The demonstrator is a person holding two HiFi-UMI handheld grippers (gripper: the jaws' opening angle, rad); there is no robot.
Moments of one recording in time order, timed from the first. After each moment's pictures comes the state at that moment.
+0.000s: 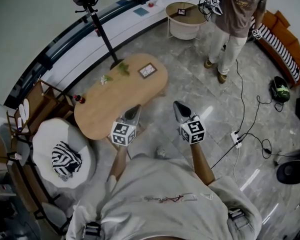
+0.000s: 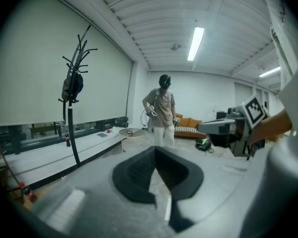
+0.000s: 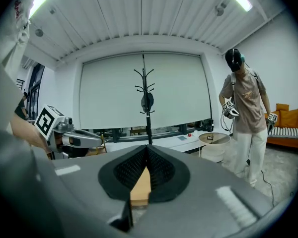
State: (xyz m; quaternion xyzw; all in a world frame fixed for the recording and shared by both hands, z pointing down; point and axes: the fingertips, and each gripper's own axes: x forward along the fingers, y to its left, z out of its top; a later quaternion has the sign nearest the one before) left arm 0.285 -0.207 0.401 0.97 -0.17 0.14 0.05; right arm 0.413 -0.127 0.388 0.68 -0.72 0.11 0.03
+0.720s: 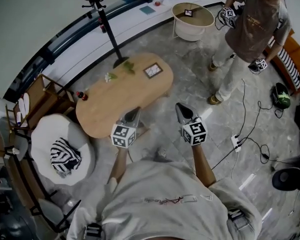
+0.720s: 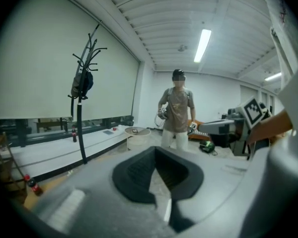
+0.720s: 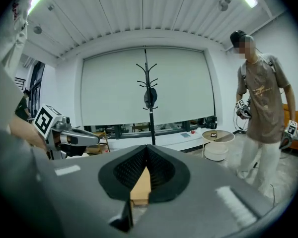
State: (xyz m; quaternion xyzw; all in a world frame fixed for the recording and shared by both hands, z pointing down) left arm 0.249 -0.236 0.410 0.97 -0.19 0.14 0.07; right arm 0.394 -0.158 0.396 0.67 -0.73 0.12 0.05
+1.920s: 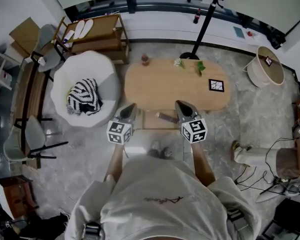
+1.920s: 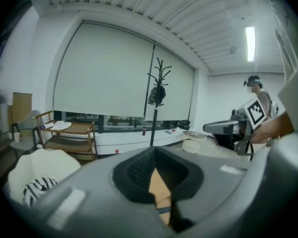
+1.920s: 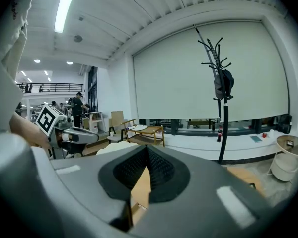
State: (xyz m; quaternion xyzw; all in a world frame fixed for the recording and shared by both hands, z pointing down) left arm -0.122 -0.257 0.413 0.84 -0.51 0.10 0.13; right arm 0.059 -0.284 0.398 0.39 -0.91 0.10 0.10
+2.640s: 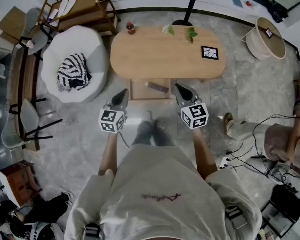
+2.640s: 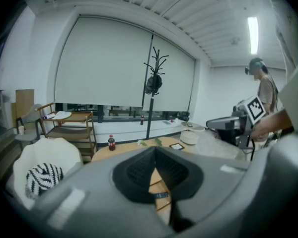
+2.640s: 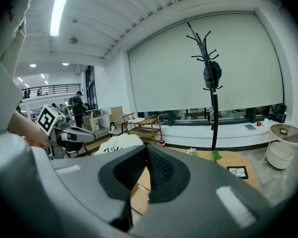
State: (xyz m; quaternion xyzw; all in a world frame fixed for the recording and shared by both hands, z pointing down) left arm -0.040 -0.201 0.467 0.83 -0.52 0.14 0.16; right arm 0.165 -0.235 0.451 0.39 -0.90 0.14 0.11
